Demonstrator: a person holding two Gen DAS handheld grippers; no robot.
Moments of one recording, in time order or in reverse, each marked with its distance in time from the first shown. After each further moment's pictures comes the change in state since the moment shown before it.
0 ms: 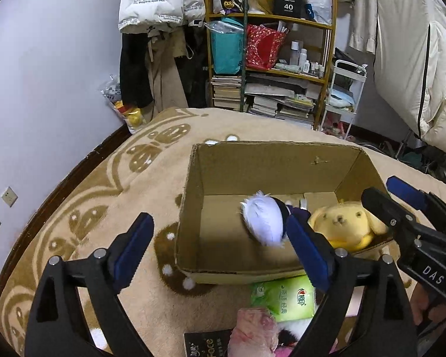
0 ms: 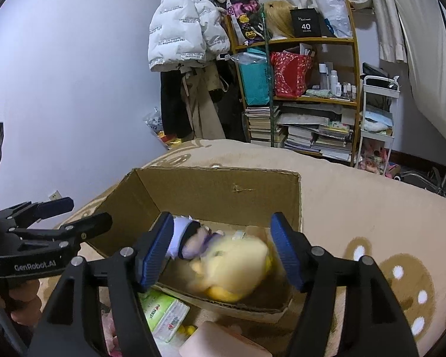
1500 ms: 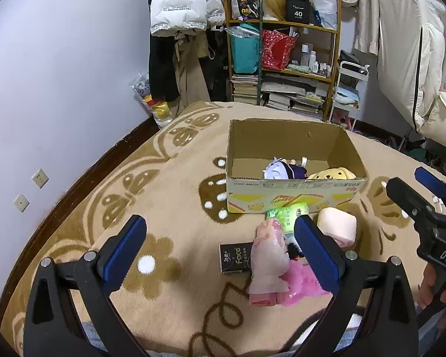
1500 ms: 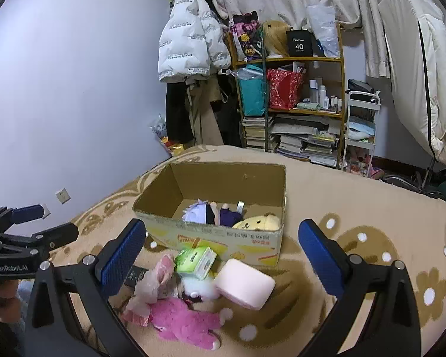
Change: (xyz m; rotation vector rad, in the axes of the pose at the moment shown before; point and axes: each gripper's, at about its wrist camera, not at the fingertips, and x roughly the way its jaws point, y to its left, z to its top) left arm -0.136 0.020 -0.055 -0.024 0.023 0.077; right arm -0.119 0.046 -0.027 -0.018 -0.025 -0.046
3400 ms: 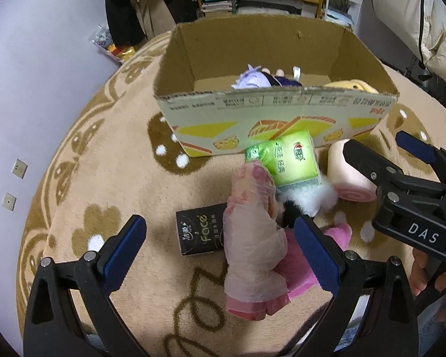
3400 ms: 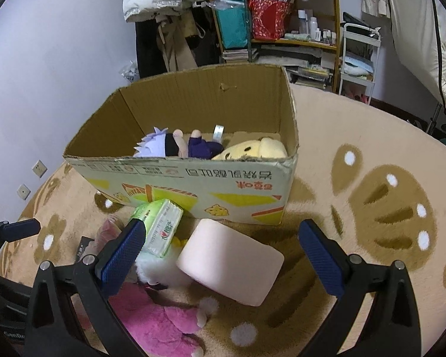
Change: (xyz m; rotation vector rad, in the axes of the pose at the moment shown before) left arm 0.119 -0.052 -0.030 0.141 0.339 -0.034; right arm 0.119 -0.026 -0.045 0.074 0.297 -0.077
